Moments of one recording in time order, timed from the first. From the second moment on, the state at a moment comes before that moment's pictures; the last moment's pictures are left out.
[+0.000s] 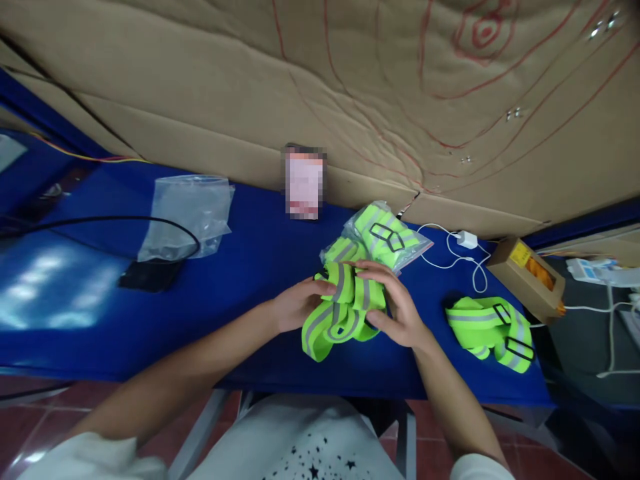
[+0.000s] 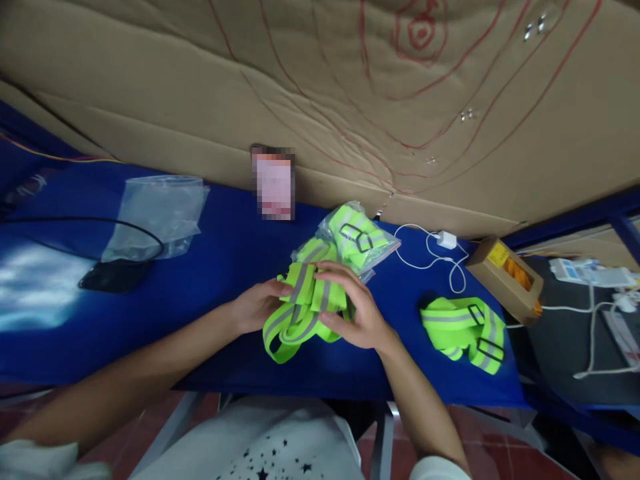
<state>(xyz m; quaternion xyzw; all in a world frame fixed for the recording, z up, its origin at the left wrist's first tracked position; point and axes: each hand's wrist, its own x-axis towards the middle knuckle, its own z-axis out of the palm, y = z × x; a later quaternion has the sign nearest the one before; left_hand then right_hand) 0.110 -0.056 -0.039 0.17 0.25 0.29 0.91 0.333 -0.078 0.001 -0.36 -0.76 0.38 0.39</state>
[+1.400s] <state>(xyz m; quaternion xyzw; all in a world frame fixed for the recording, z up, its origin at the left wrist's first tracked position) 0.130 -0.079 -0.025 0.33 0.33 0.38 0.80 0.302 -0.098 -0.018 -0.47 -0.58 0.50 0.44</state>
